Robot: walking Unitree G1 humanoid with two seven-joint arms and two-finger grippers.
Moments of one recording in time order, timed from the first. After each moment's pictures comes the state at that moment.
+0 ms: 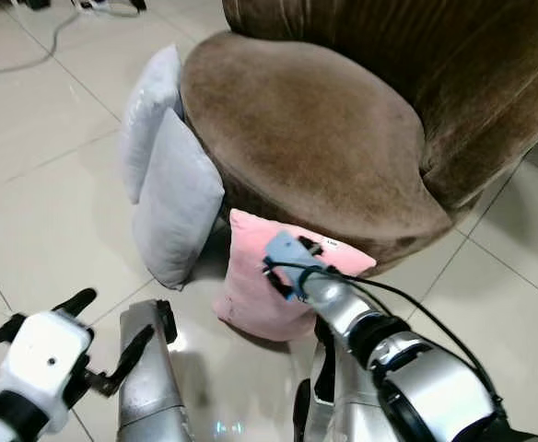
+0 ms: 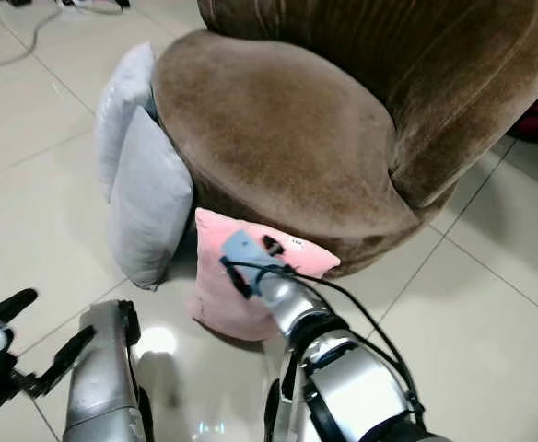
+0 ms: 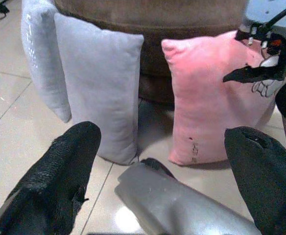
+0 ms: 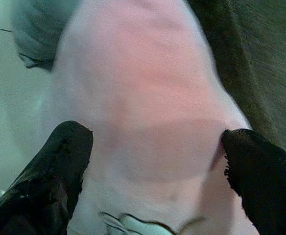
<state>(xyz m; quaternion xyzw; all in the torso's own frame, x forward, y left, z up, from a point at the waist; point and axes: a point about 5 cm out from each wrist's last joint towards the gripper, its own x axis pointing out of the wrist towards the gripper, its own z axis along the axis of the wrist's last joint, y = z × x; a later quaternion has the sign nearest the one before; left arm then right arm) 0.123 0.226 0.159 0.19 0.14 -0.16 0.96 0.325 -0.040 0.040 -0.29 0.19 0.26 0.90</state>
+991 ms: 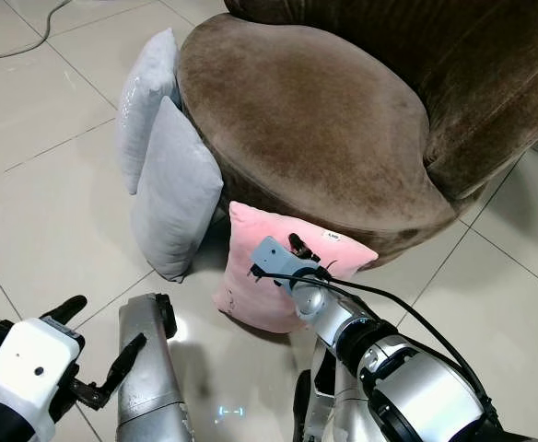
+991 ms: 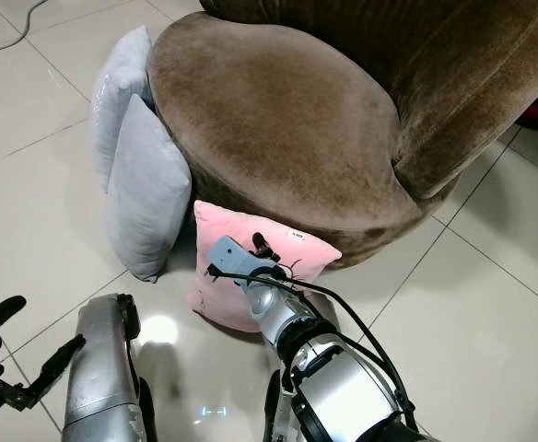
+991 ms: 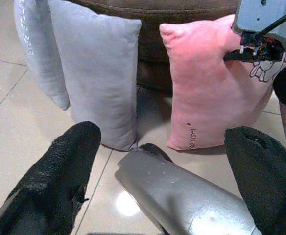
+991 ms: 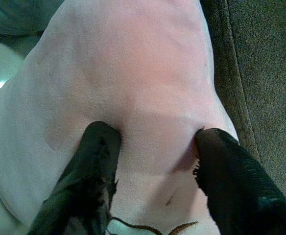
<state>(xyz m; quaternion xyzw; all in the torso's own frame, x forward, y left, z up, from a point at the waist) 0.115 0.227 0.168 0.20 0.15 -0.16 0.96 0.321 -0.029 0.040 -0.39 0.14 0.20 0.89</state>
